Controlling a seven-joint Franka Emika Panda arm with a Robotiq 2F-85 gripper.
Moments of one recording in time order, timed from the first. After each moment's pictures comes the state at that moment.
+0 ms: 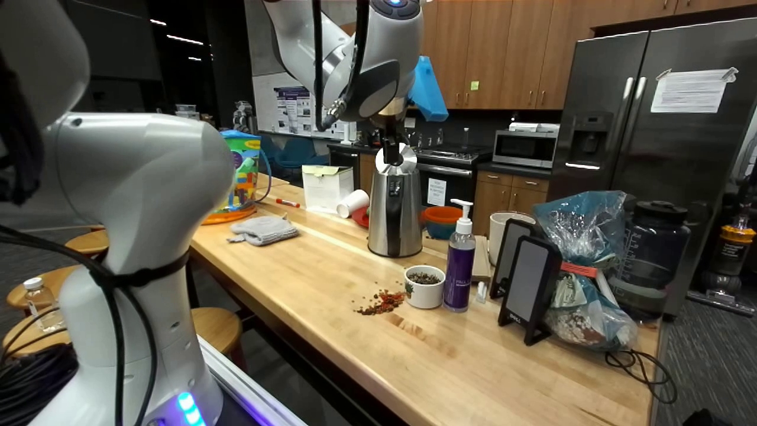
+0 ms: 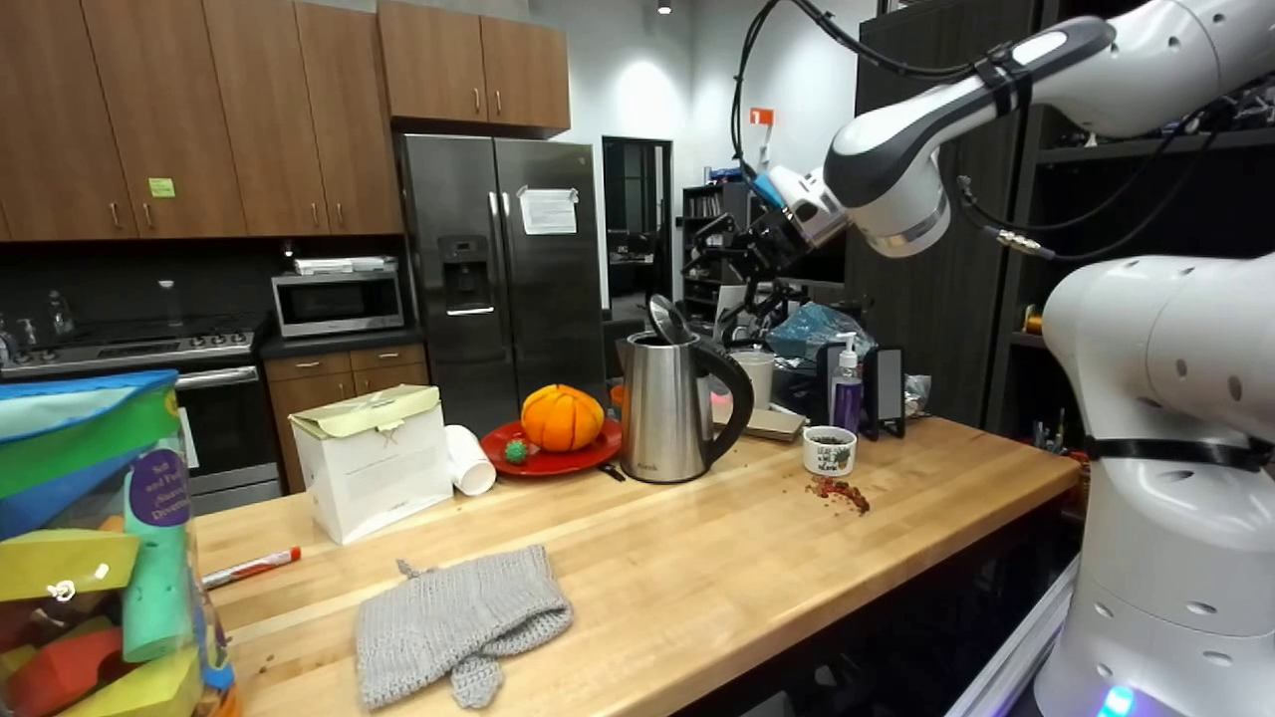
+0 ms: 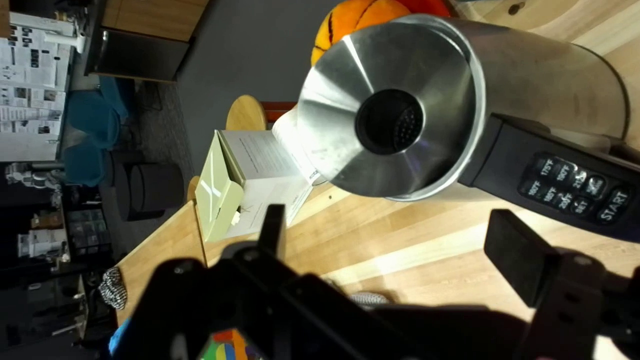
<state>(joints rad) 0.92 -0.81 -1.12 -2.72 -0.10 2.97 -2.60</state>
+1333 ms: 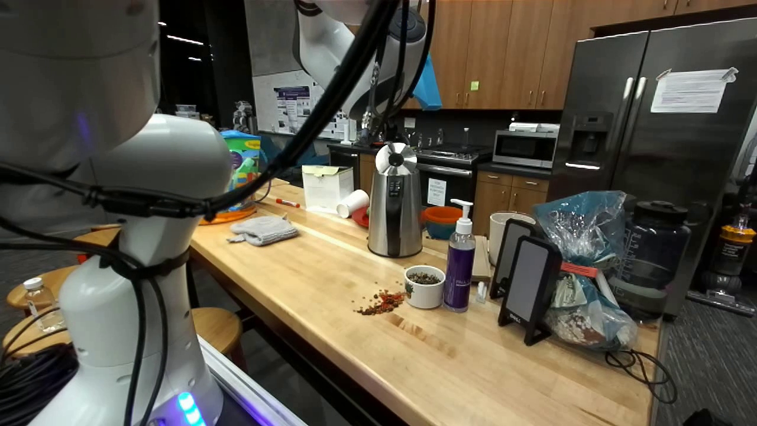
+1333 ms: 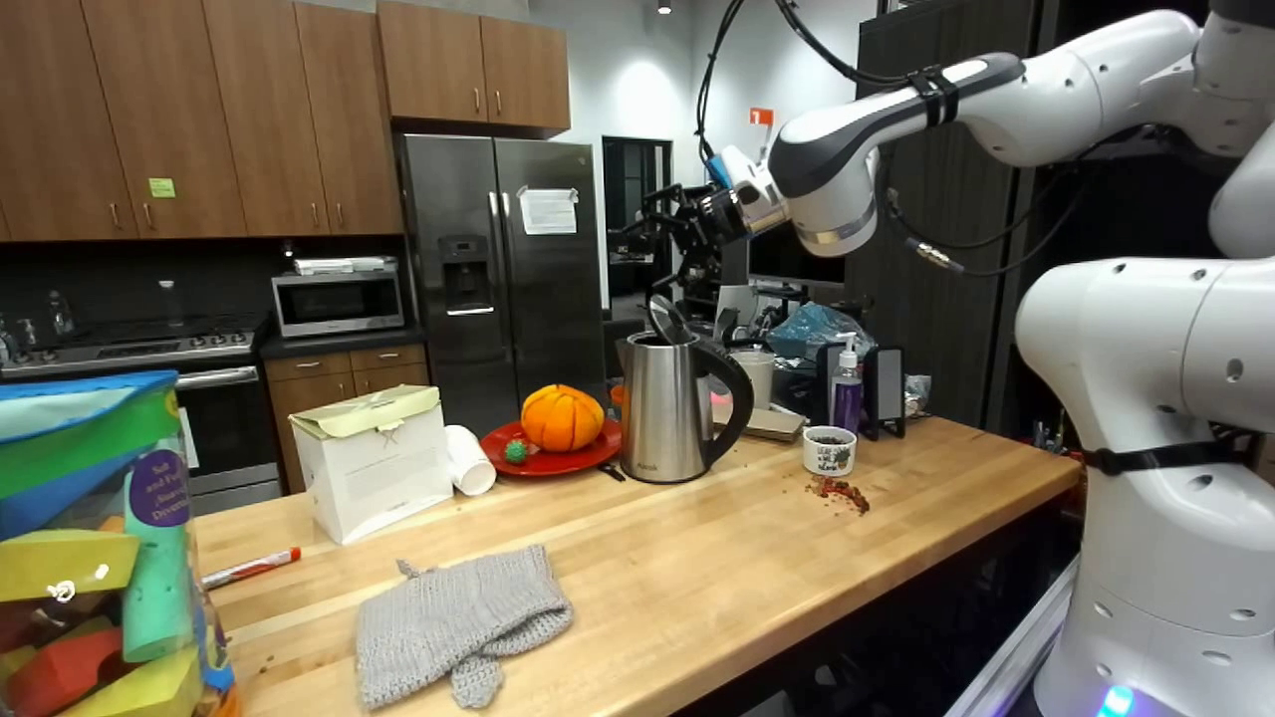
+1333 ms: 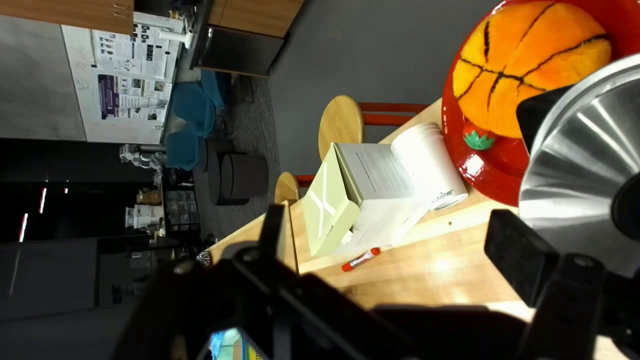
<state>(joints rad) 1.33 -0.89 -1.31 -2.53 -0.10 3.13 -2.60</state>
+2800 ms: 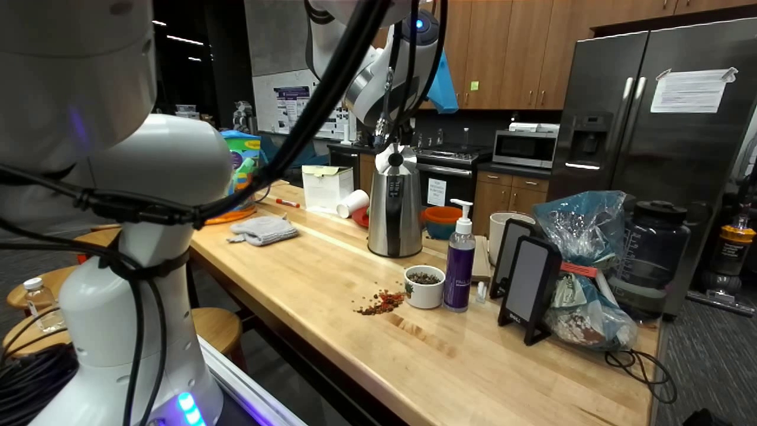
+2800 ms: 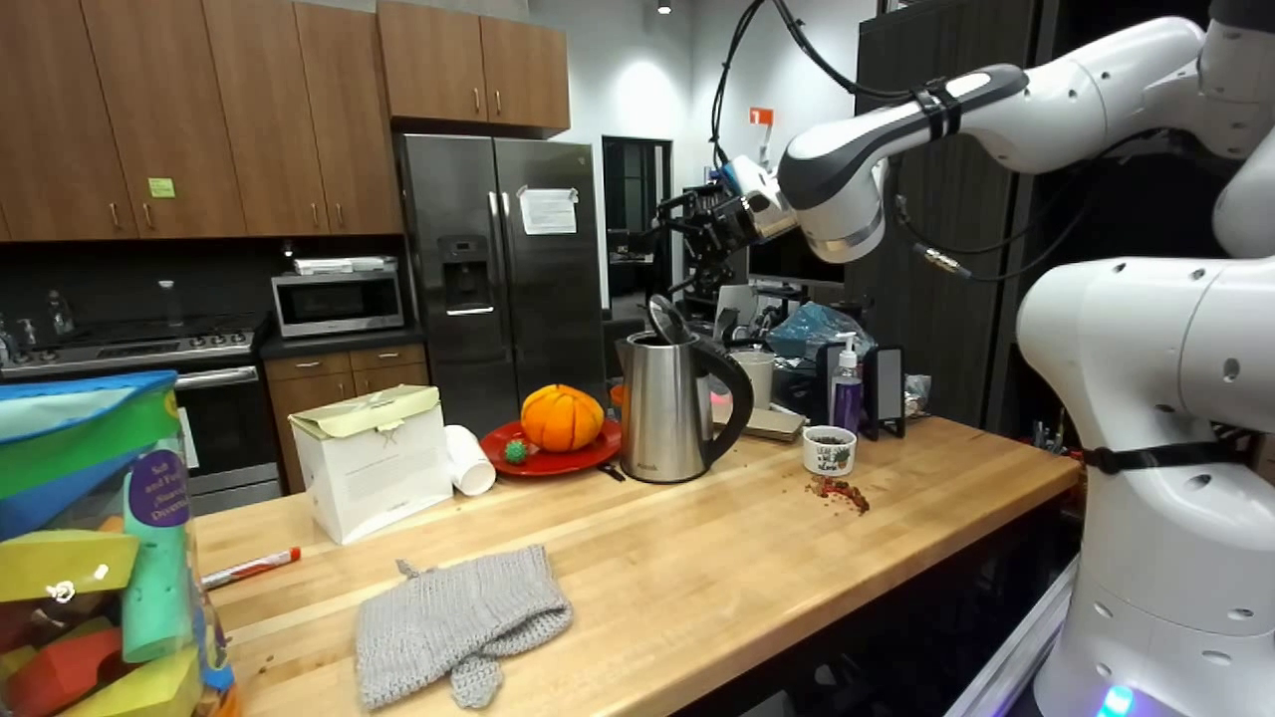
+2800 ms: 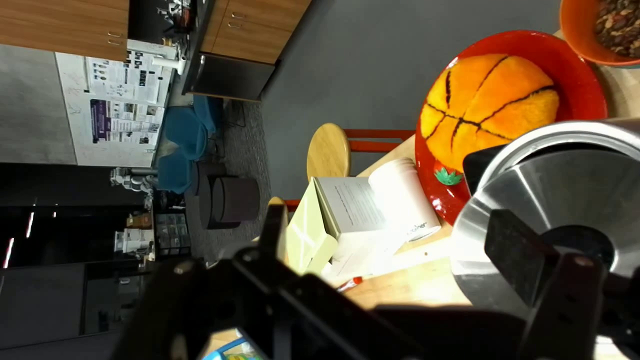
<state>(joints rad) 1.30 -0.89 -1.36 -2.52 -0.17 3.14 -2.59</state>
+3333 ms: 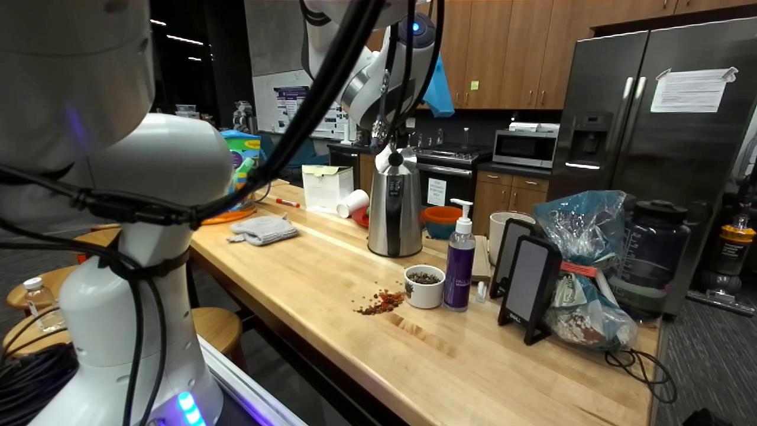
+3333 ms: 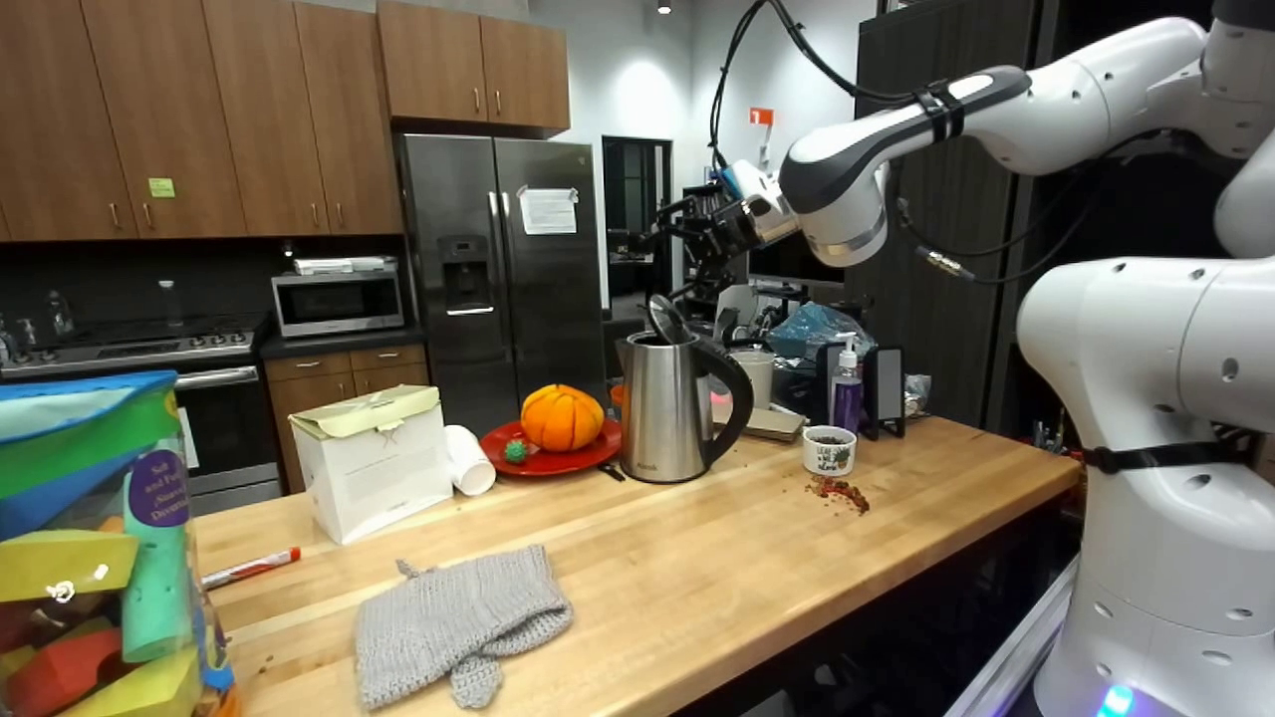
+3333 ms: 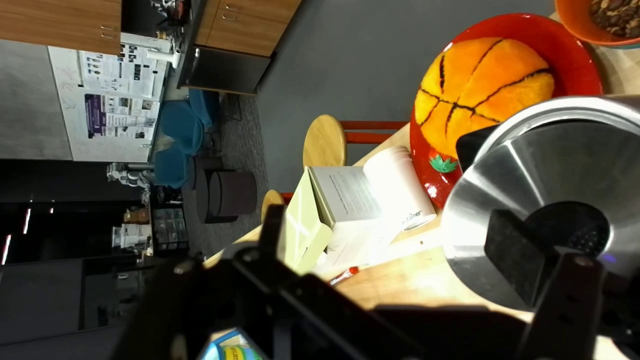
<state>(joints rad) 1.29 -0.89 -1.36 -2.54 -0.17 3.14 -2.58</state>
